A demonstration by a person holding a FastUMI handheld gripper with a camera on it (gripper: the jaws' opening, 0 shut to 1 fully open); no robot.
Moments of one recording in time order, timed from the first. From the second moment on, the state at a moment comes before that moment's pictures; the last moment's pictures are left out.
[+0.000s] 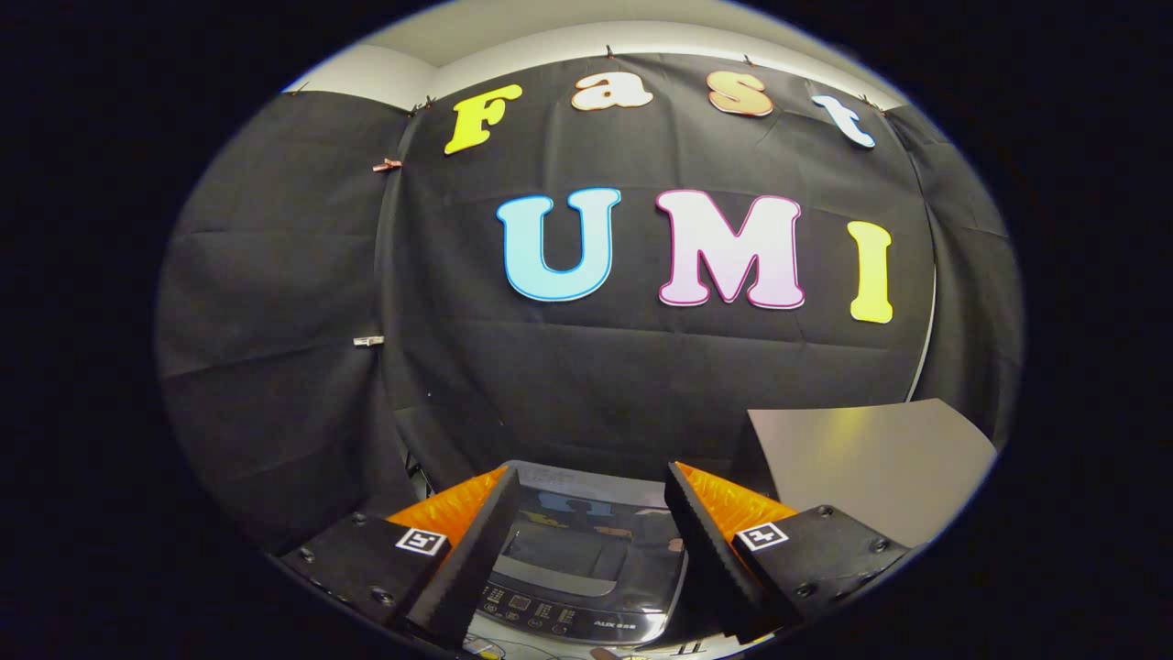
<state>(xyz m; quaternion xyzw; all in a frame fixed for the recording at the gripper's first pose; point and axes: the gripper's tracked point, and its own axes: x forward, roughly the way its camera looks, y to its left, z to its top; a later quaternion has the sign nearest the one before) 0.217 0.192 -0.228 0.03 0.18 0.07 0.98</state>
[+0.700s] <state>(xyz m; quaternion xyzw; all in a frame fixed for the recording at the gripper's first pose) 0.113 0.091 -0.116 0.03 0.10 0.08 0.99</state>
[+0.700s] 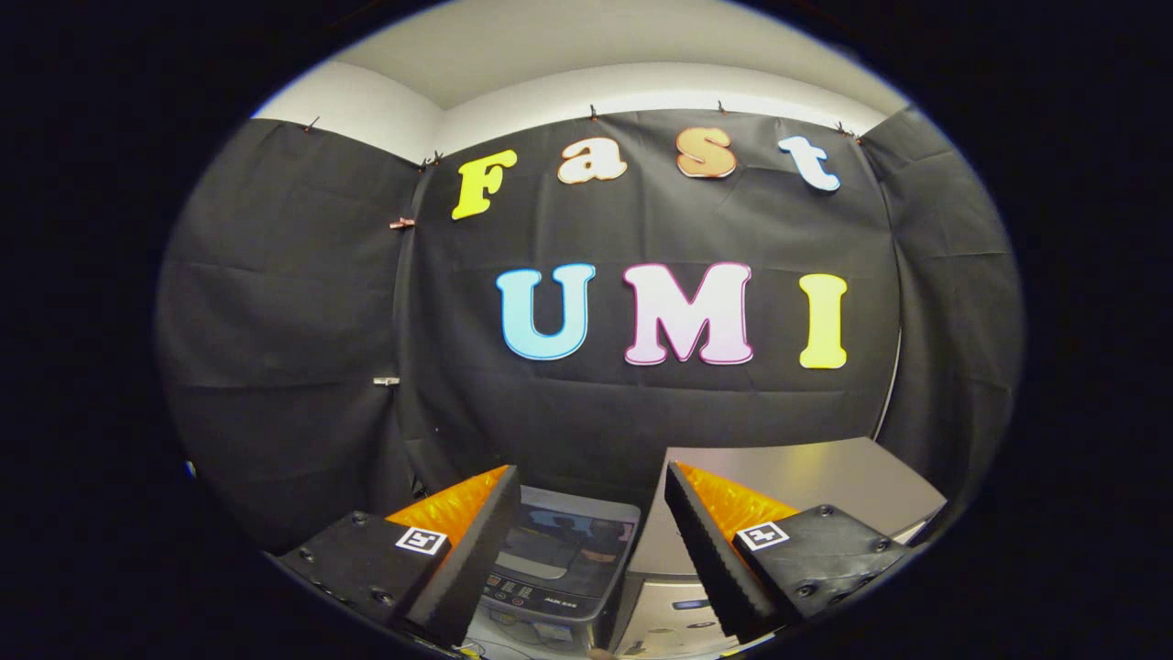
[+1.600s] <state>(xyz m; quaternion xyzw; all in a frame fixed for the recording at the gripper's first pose) 0.011 0.003 -0.074 0.00 0.04 0.02 1.00</state>
